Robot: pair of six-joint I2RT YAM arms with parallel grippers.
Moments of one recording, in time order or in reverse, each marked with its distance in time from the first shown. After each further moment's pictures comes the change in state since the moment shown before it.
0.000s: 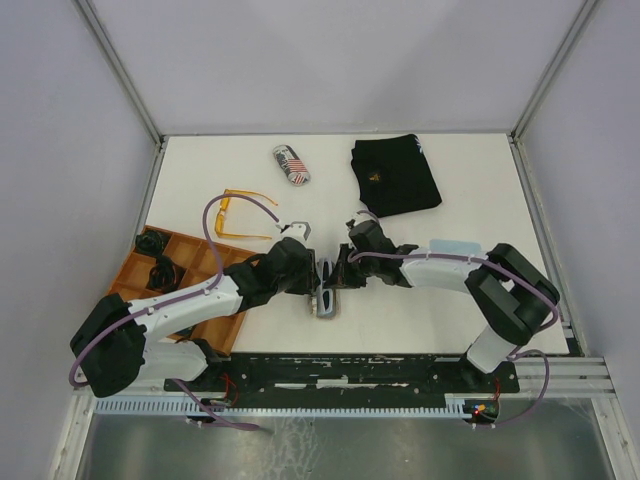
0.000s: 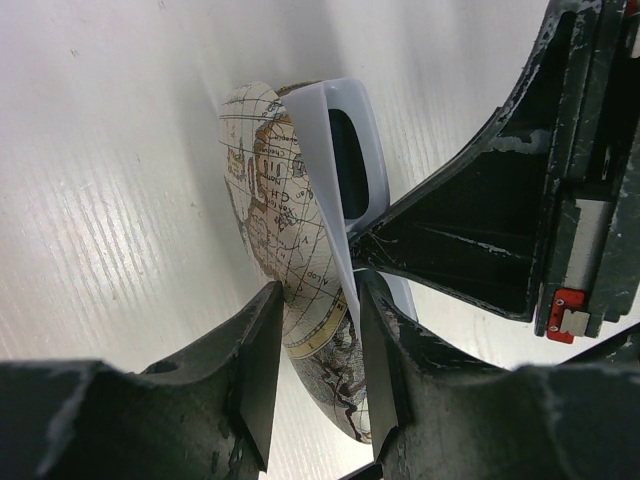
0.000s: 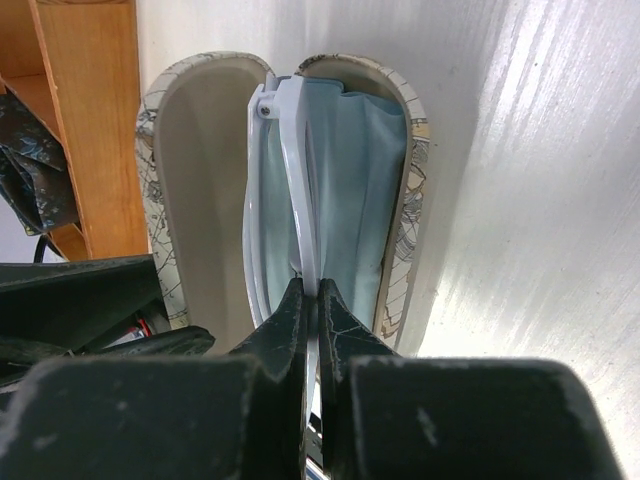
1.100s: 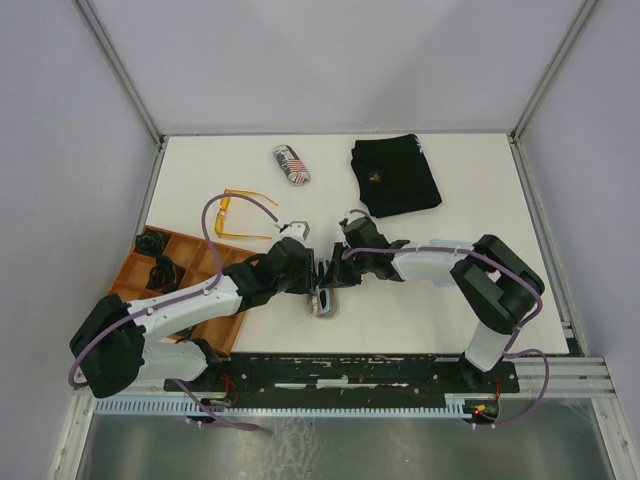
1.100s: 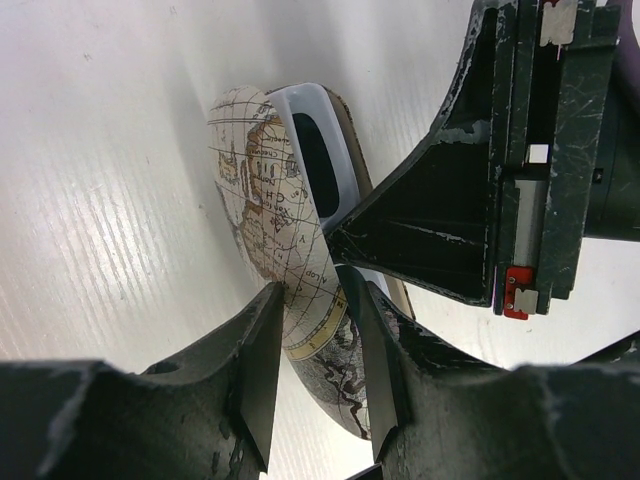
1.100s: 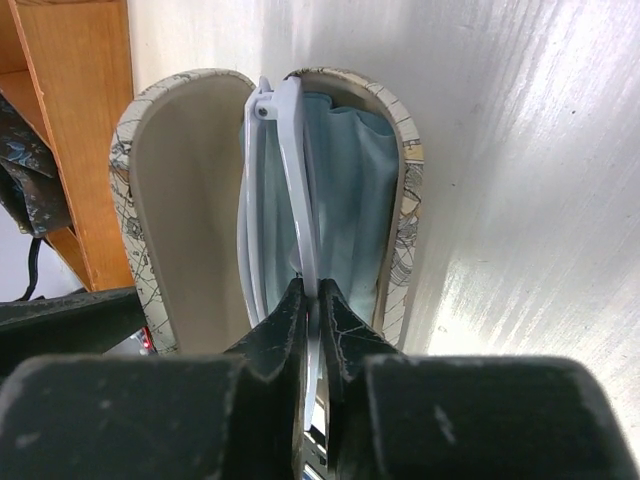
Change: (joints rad) left arm 0.000 -0.003 0.000 -0.003 -0.003 0.000; right arm -0.008 0.098 0.055 0.015 -0.048 -0.020
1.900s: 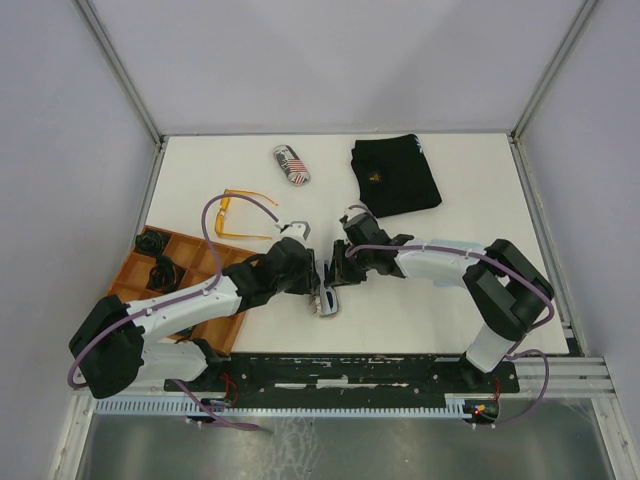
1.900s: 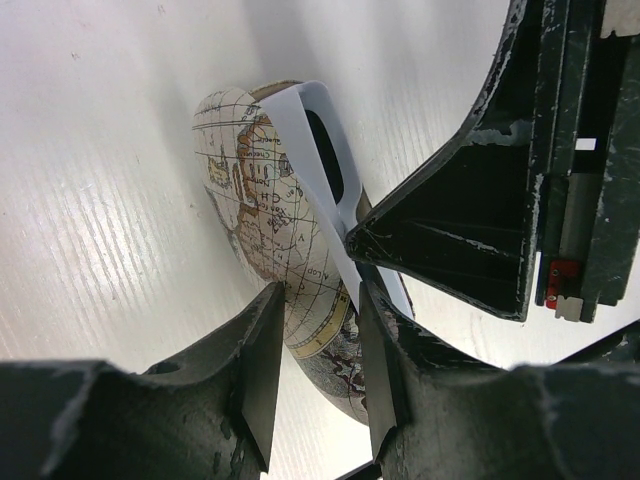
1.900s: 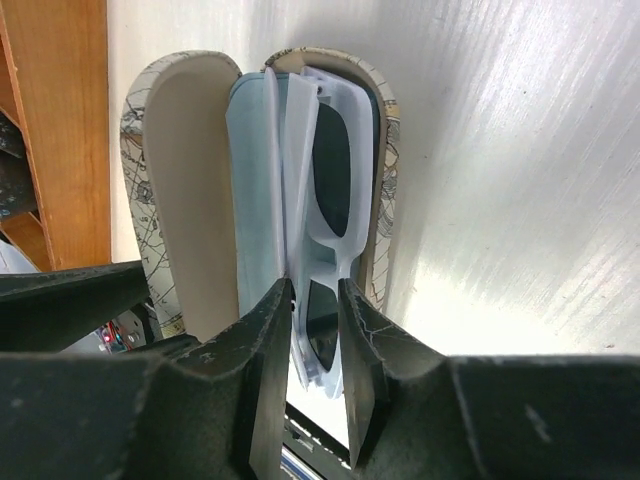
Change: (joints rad) left arm -0.001 -0.006 -0.001 0.003 0.003 0.000; right arm 0.002 -0.055 0.055 -0.176 0.049 -0.100
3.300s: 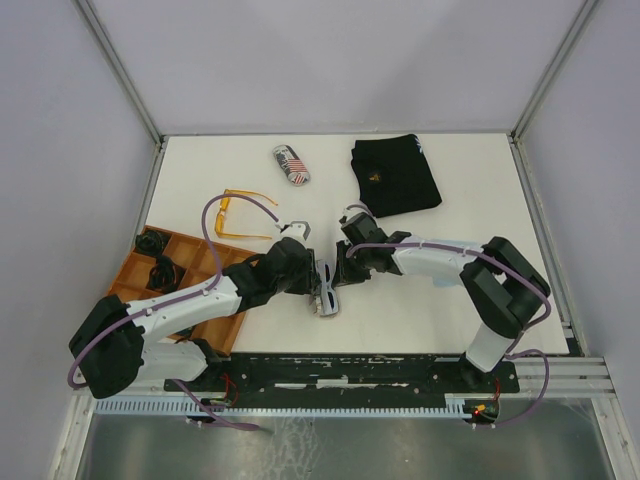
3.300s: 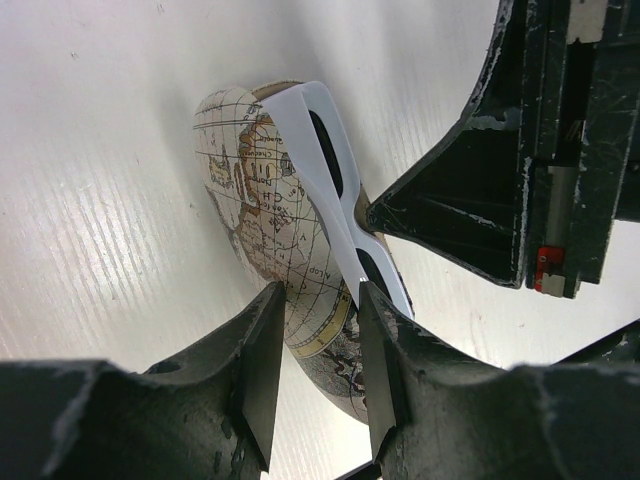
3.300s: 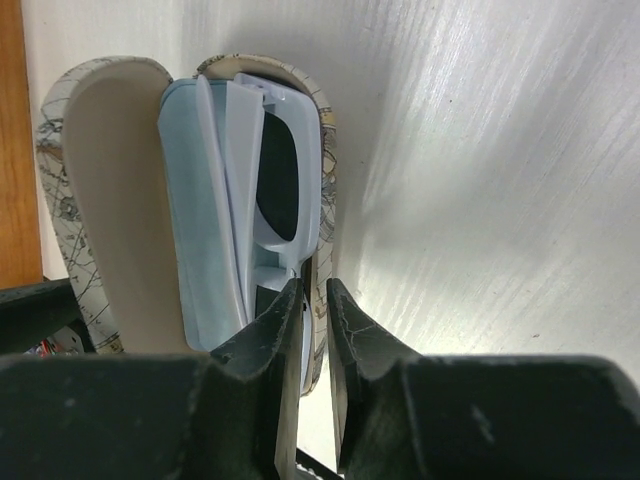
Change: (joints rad) left arm 0.000 0.000 0.000 0.000 0.000 0.000; right arm 0.000 0.013 0.040 -0.098 0.079 -0.092
